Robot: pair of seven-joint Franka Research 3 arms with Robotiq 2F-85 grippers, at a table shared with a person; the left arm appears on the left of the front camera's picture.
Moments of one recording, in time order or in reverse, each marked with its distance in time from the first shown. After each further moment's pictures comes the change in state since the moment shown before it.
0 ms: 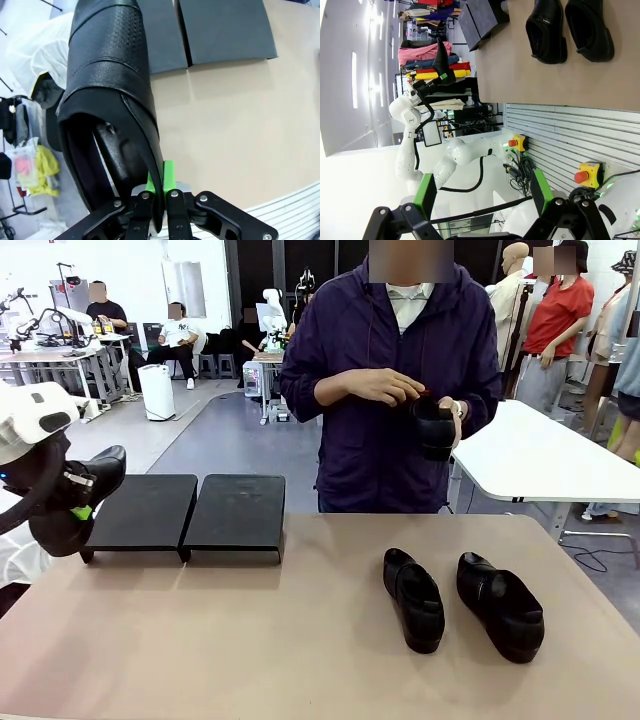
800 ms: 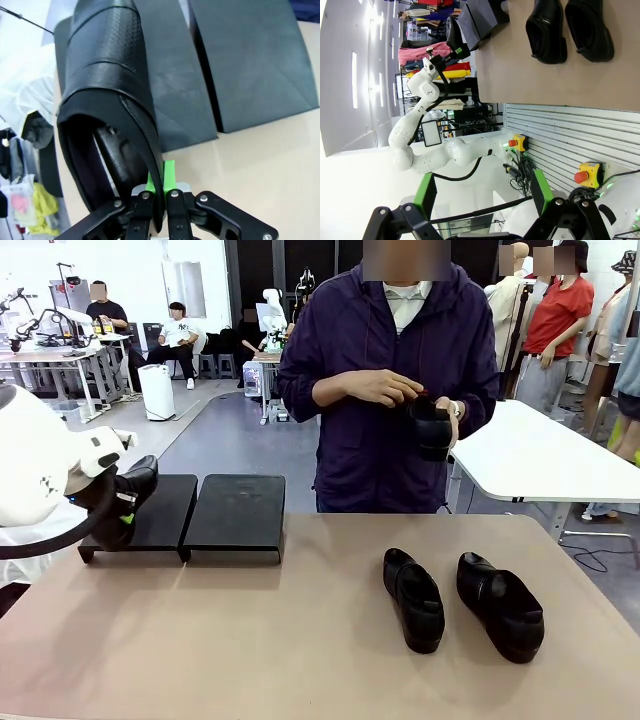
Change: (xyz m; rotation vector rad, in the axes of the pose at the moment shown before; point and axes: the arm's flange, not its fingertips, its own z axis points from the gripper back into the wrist) left arm 0.060 0.032 -0.153 -0.023 -0.109 -0.038; right arm 0.000 0.000 0.000 0.000 0.000 0.000
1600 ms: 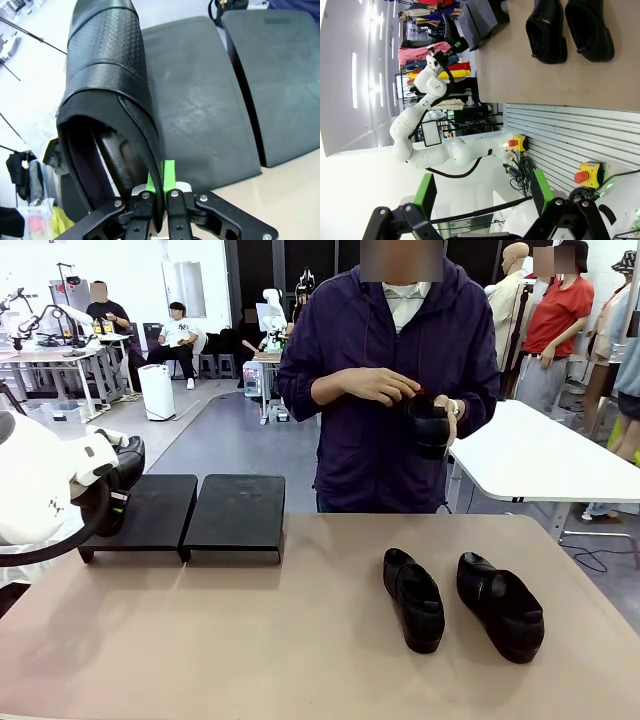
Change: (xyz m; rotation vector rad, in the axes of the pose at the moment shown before) left arm 0.005 0.030 -0.031 0.093 -0.148 -0.050; right arm 0.000 0.000 0.000 0.000 0.000 0.000
